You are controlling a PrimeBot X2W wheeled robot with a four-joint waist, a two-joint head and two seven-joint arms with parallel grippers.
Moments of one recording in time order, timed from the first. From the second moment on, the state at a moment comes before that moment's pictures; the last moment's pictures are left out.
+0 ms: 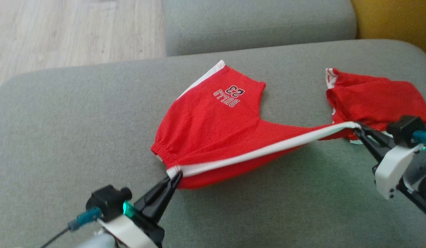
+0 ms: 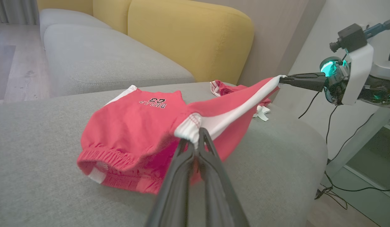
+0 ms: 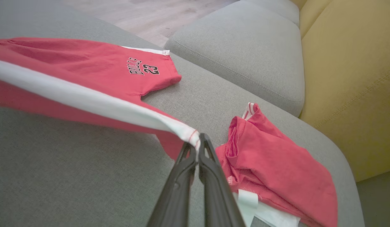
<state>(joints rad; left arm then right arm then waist) -0.33 0.61 -1.06 0.02 -0.89 0.01 -0.25 -0.30 -0.73 0.56 0.19 0.47 0.13 0.16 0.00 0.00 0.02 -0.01</state>
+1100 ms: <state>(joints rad) -0.72 0.38 -1.00 0.37 -0.84 -0.11 -0.25 -1.11 -0.68 0.98 0.59 0.41 0.13 0.17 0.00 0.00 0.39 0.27</state>
